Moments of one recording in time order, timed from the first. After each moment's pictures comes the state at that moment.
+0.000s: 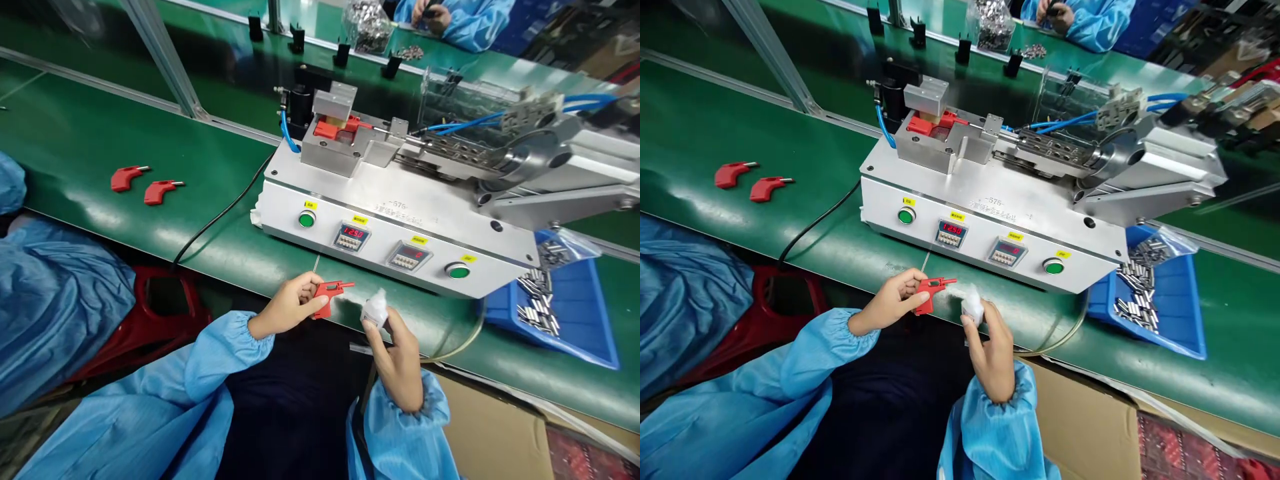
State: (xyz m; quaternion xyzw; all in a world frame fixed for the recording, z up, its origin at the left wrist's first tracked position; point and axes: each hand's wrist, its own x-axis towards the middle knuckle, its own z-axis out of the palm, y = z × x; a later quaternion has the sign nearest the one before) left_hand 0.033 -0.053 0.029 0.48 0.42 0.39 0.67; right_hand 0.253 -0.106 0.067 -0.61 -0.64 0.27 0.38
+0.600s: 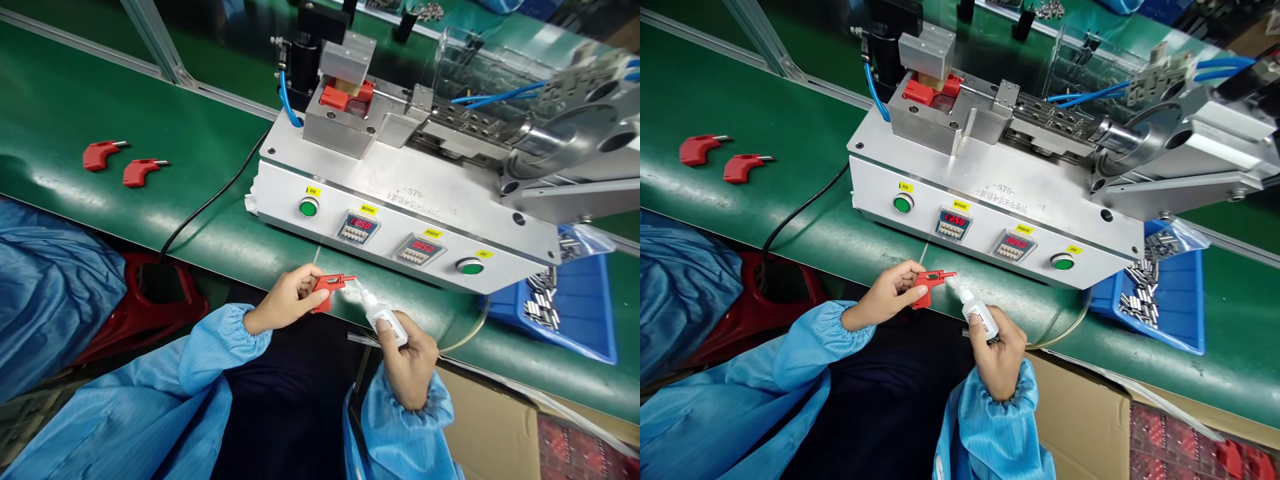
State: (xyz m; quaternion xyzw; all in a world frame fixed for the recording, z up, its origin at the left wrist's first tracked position) left_hand 0.029 -0.052 0.033 0.49 0.41 0.39 0.66; right_hand 0.248 -0.107 0.082 -0.67 -0.60 0.25 0.36
